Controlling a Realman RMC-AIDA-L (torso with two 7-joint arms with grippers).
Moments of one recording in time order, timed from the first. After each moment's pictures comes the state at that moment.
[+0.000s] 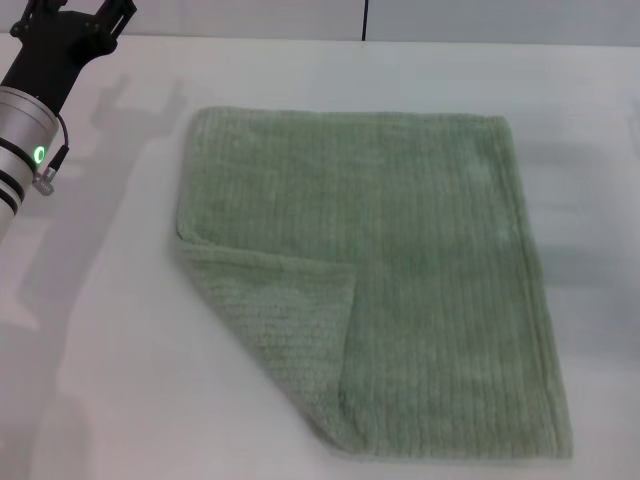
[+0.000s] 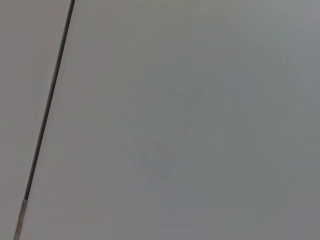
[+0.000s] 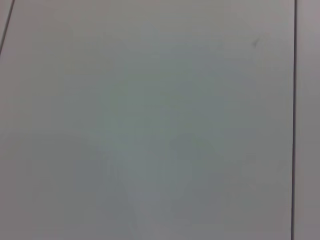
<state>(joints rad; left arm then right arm) -0.65 -2.08 0.91 0.08 0.53 1.08 -0.51 0.45 2.08 -1.26 -0.24 -0.08 -1.16 0.10</state>
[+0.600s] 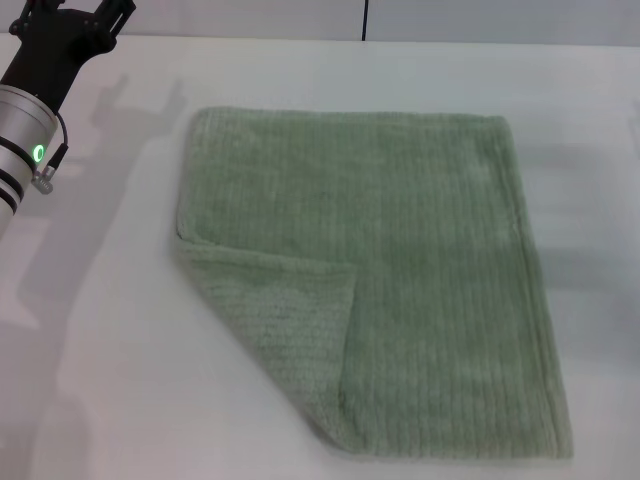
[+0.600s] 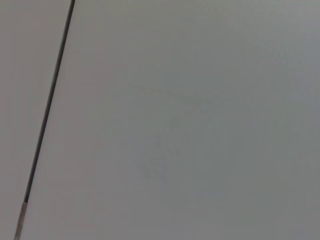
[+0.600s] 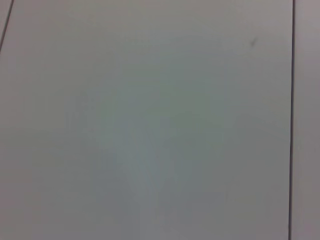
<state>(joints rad) -0.65 -2.08 0.91 0.08 0.53 1.08 -0.51 0.45 2.08 -1.26 -0.23 -0.08 -1.17 0.10</state>
